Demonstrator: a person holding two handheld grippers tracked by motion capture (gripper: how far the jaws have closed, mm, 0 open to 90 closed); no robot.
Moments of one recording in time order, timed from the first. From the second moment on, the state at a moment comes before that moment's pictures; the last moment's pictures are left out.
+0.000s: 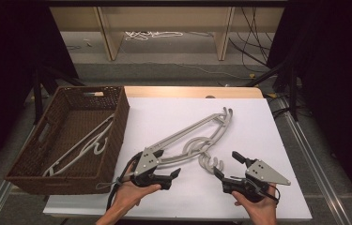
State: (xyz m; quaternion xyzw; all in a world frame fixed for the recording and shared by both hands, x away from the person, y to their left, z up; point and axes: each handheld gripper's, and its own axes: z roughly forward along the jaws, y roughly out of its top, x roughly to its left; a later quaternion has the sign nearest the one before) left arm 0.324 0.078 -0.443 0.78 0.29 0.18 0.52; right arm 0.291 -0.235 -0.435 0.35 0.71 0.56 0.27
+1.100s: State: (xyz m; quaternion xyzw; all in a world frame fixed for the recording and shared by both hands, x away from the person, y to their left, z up) left arm 0.397 0.006 -0.480 0.91 0.21 0.19 0.31; right arm 0.290 -0.231 -0.435 0.35 0.70 0.56 0.26
